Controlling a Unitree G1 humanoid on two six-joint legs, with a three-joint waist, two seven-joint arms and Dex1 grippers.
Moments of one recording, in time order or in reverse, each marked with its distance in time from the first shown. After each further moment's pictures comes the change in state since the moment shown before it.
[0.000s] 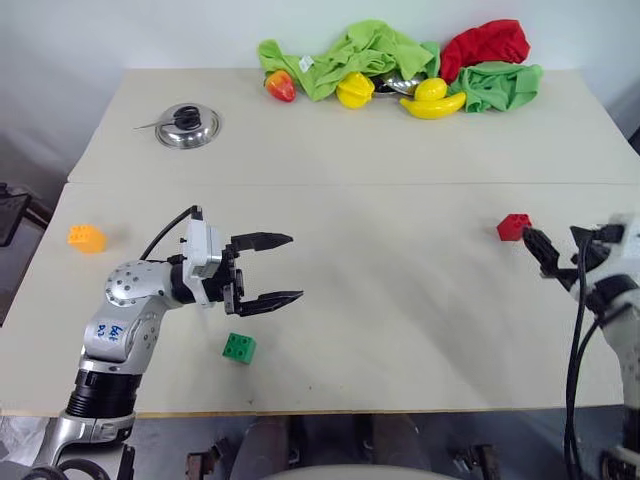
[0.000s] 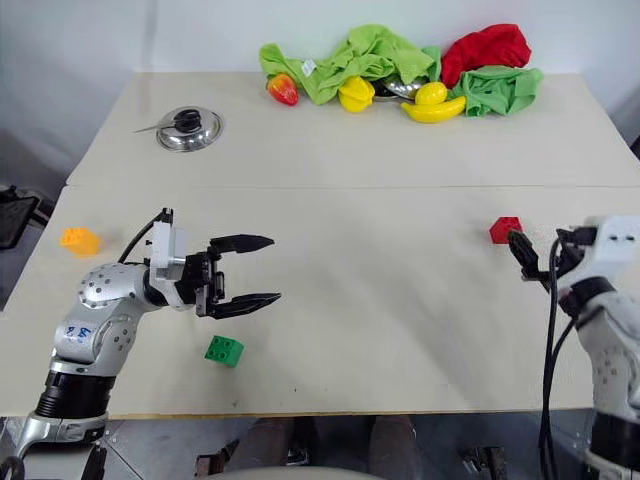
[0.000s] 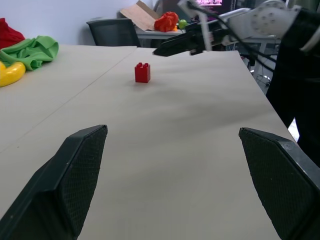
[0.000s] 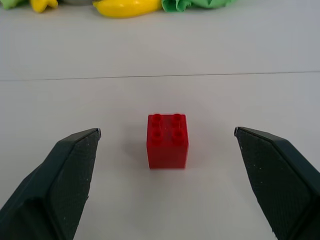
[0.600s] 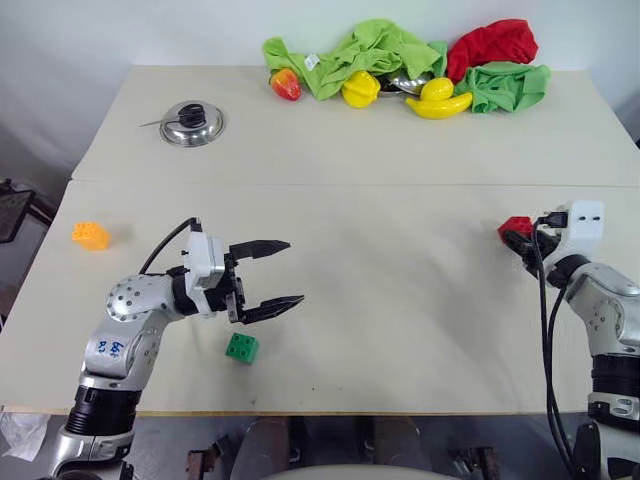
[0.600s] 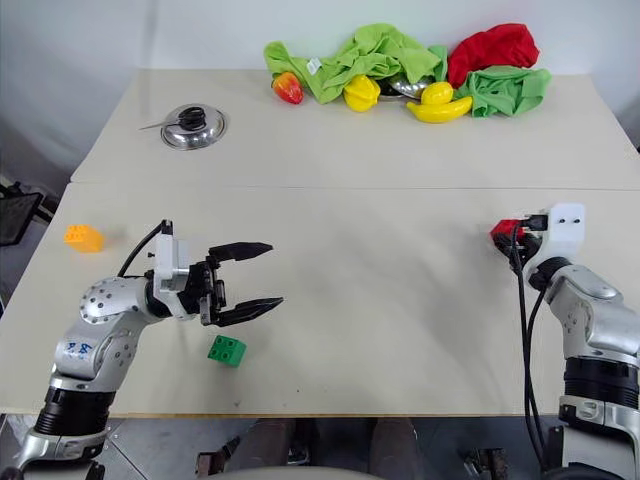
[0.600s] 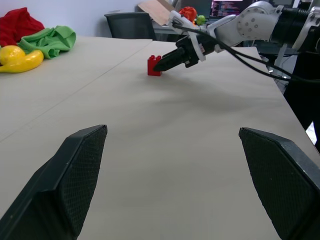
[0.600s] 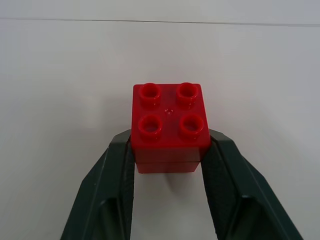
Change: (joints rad) left arm 0.098 0.000 0.022 -0.071 0.022 -0.015 0.083; right arm -0.142 -0.067 0.187 0.264 -0.148 -0.090 0.297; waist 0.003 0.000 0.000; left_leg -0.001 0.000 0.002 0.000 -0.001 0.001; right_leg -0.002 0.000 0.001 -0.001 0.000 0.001
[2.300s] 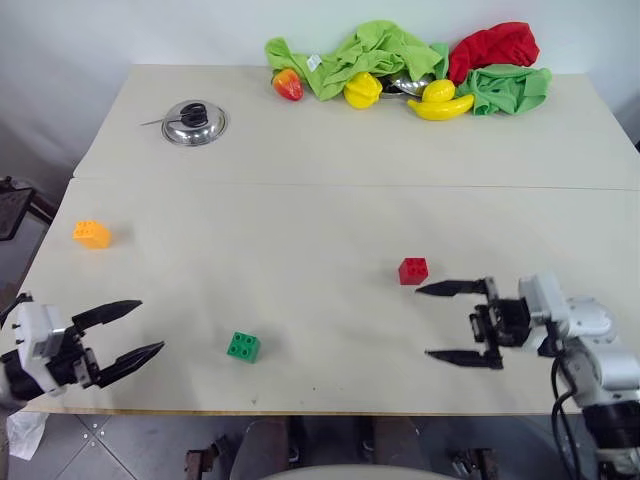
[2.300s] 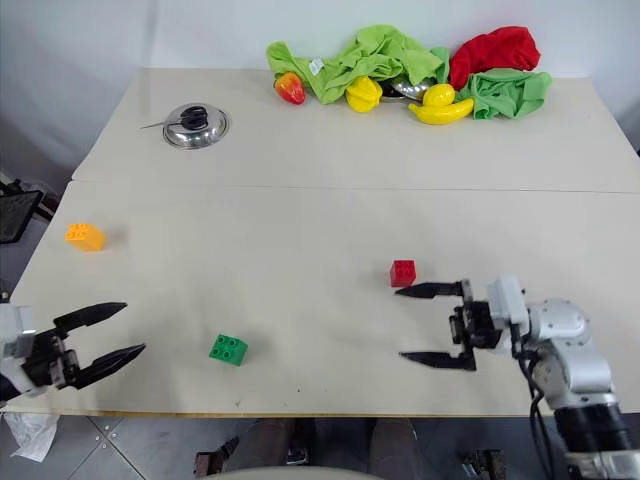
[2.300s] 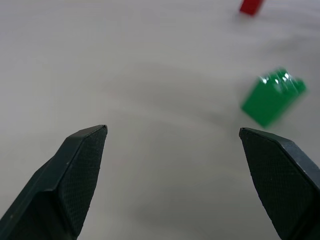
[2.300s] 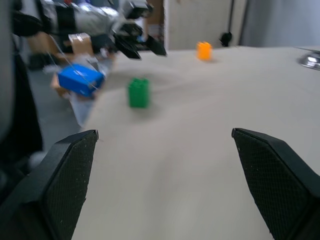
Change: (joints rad) left arm 0.472 0.206 0.528 0.304 -0.058 -0.152 -0.280; right arm 0.285 0.021 0.242 -0.251 0.293 -0.653 0.955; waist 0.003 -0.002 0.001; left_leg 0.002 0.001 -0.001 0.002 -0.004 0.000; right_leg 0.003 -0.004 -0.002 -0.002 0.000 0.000
